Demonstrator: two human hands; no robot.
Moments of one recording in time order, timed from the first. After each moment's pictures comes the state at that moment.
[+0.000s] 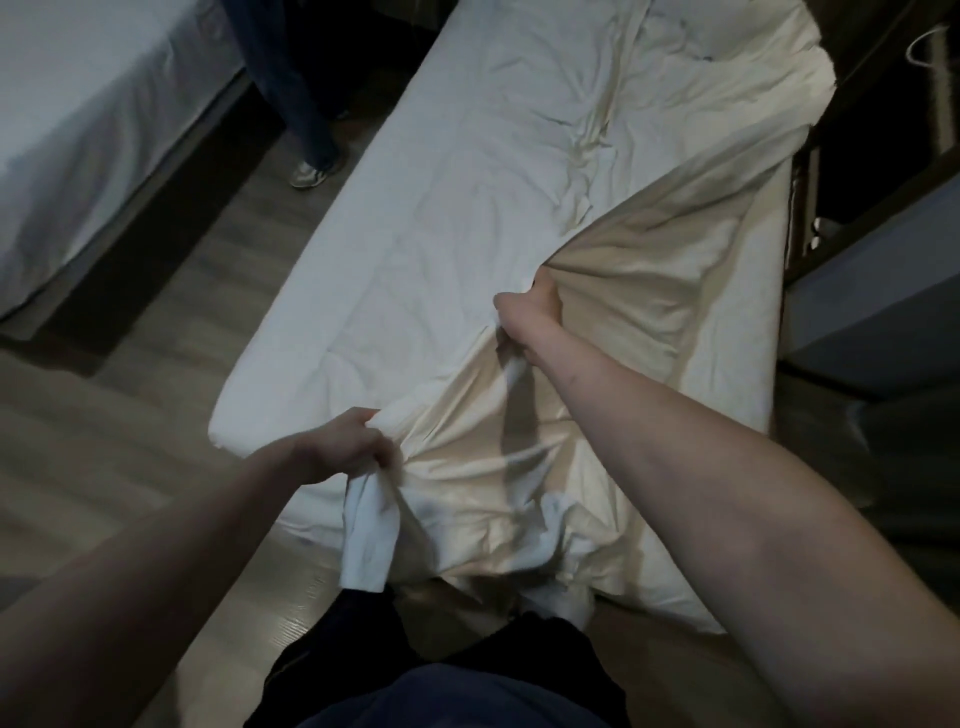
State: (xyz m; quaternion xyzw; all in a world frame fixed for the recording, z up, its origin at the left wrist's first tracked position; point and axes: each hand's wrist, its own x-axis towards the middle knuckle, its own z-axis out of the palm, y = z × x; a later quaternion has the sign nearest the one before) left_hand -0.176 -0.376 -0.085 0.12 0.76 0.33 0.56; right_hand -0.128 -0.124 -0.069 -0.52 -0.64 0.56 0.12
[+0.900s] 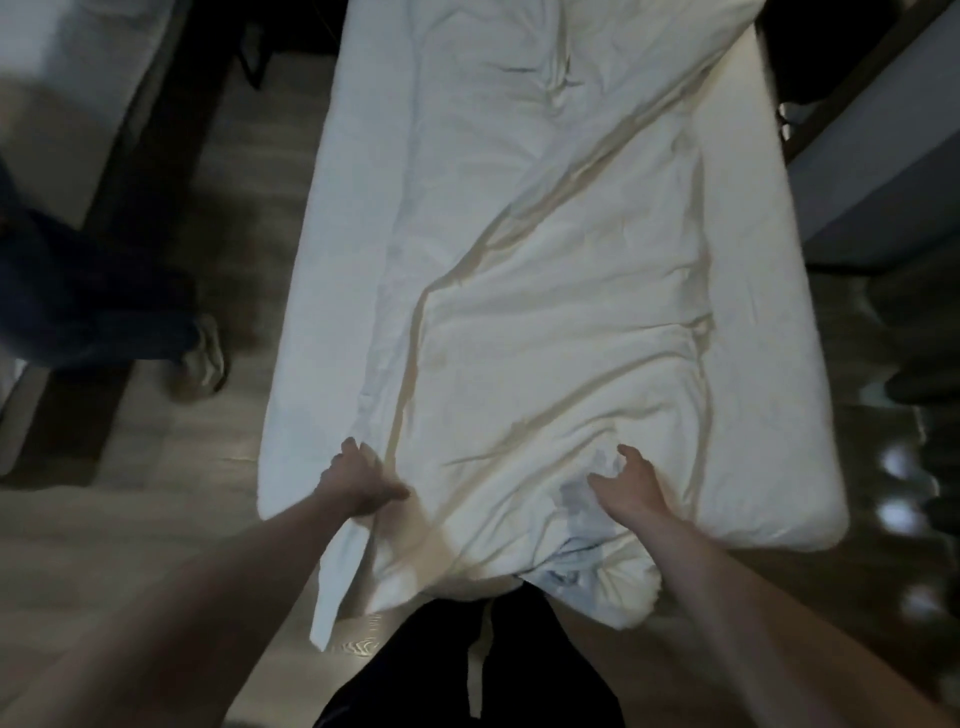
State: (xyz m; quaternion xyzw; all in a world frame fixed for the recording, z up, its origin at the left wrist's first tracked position) left_hand -0.312 -0.422 -0.204 0.19 0.88 -0.03 0.44; right_hand -0.006 -0.236 -0.209 -0.68 -0.57 0.45 -0.13
